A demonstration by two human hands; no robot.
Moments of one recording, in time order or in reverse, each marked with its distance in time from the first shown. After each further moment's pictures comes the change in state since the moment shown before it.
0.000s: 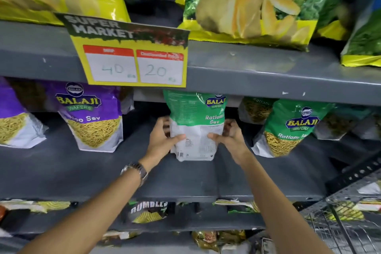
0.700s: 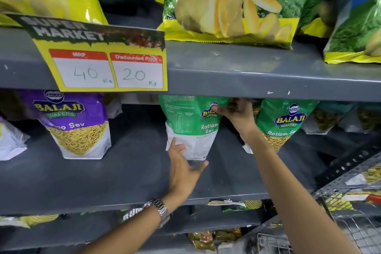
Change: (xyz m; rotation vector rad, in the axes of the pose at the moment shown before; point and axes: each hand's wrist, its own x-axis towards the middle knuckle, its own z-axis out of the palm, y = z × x) left_hand -0.064 -0.026 0.080 0.118 0.065 0.091; right_hand 0.021 -0.061 -0.028 -0.060 0.129 -0.295
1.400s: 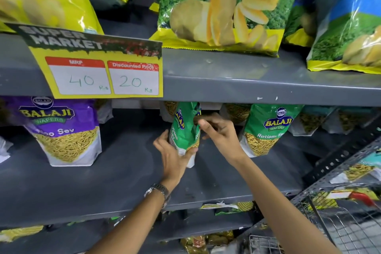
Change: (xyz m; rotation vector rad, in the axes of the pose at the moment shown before) left_hand 0.041 -0.001 0.007 -0.060 0.121 0.073; right_hand -0.060 -0.022 0.022 -0.088 -0.165 -0.135
